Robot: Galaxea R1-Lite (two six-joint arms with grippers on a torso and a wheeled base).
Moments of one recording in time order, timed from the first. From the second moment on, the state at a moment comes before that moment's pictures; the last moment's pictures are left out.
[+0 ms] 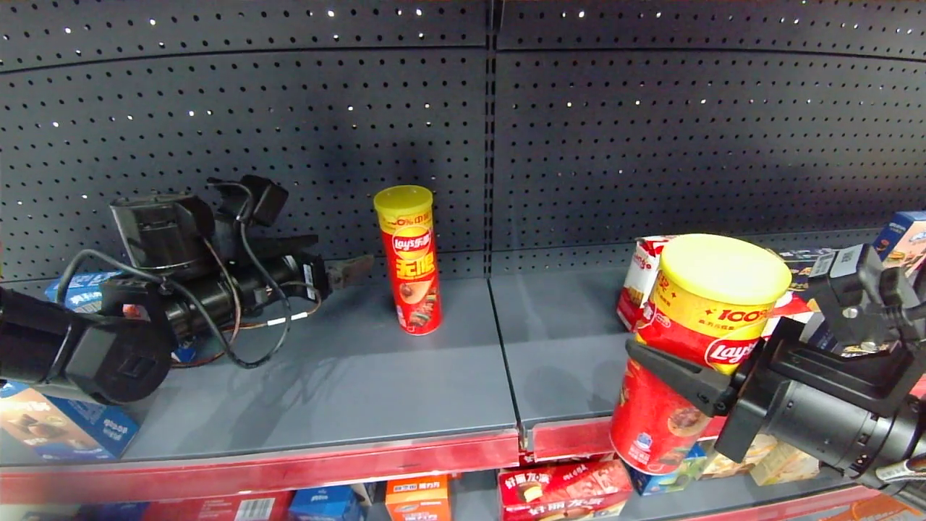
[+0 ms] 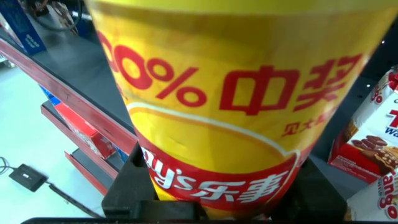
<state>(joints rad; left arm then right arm) -0.11 1.84 -0.89 -0.85 -0.36 0.05 0.69 1.34 -0.42 -0.94 0.06 -0.09</state>
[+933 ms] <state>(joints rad) -0.10 2.02 -0.91 -1.20 -0.66 0.03 0.68 1.36 -0.42 -0.94 0.06 -0.09</state>
